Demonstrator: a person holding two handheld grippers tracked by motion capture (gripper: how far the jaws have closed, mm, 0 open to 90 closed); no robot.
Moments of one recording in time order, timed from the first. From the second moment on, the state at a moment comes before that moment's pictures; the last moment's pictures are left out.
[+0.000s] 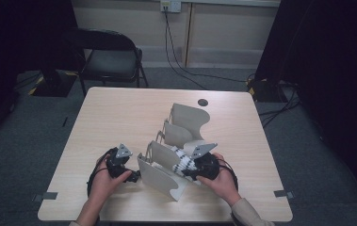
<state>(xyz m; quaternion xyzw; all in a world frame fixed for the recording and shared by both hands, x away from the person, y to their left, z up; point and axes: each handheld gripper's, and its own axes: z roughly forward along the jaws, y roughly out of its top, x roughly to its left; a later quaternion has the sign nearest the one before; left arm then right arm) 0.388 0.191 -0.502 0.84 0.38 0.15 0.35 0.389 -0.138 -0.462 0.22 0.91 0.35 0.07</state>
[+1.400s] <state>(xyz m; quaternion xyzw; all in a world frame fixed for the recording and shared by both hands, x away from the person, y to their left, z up) 0.387 0.191 -0.502 0.84 0.38 0.15 0.36 0.421 -0.142 -0.413 0.25 0.89 0.36 0.13</state>
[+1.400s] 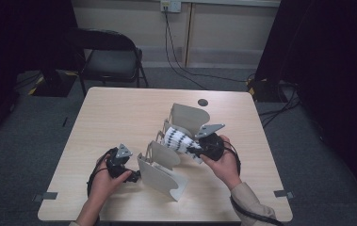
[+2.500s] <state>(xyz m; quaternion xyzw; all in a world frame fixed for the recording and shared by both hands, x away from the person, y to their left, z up) 0.387 0.190 -0.502 0.84 0.38 0.15 0.36 0.411 -0.140 -0.433 0.24 0.90 0.34 0.12</state>
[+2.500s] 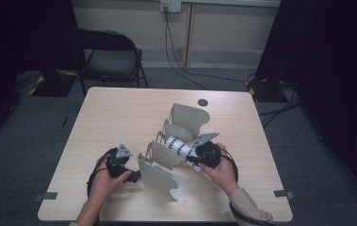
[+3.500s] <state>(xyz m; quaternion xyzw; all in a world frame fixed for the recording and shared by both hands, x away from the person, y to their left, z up) 0.387 0.191 -0.502 0.84 0.38 0.15 0.36 0.427 -0.131 -0.435 0.26 0.89 0.35 0.11</state>
